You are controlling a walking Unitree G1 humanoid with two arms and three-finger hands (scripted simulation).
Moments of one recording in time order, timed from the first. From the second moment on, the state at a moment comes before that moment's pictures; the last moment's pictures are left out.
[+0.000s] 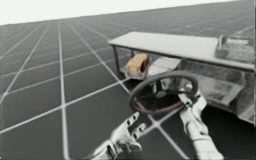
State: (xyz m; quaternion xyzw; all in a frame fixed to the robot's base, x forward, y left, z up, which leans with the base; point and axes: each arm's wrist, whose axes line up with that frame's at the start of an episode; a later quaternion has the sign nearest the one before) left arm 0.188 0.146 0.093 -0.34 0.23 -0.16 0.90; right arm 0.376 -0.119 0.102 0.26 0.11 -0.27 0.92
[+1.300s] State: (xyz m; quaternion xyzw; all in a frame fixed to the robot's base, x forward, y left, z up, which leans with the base) left arm 0.188 0.146 0.095 -0.34 0.22 -0.16 0.90; right arm 0.375 -0.121 0.109 0.25 0.11 -0.27 0.92
